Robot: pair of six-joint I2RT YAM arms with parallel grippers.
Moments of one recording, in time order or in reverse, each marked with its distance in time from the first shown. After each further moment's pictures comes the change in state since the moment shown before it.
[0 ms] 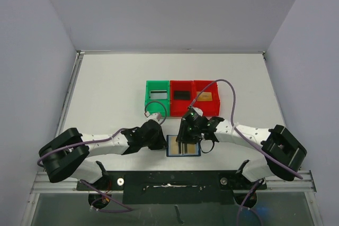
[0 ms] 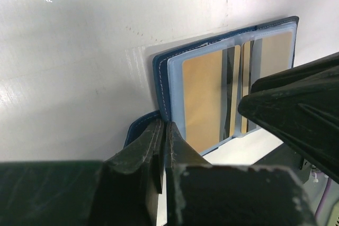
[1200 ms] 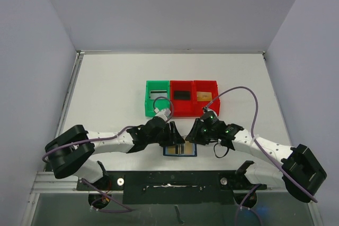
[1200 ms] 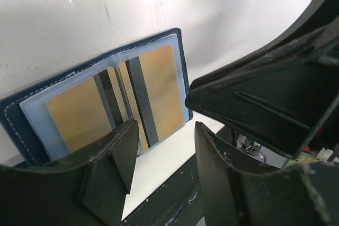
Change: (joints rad) left arm -0.036 0.037 0.074 0.166 0.101 -0.084; right arm -0.134 -0.266 -0.190 0.061 -0.069 -0.005
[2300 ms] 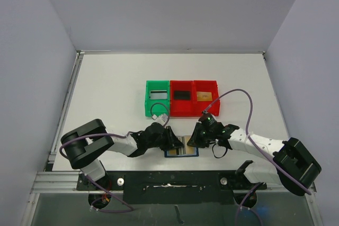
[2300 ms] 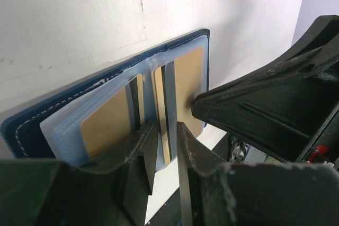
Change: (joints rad) left arm 0.000 0.196 -0.119 0.359 0.026 -0.163; right arm -0.005 0.085 -0.039 0.027 -0.031 0.011
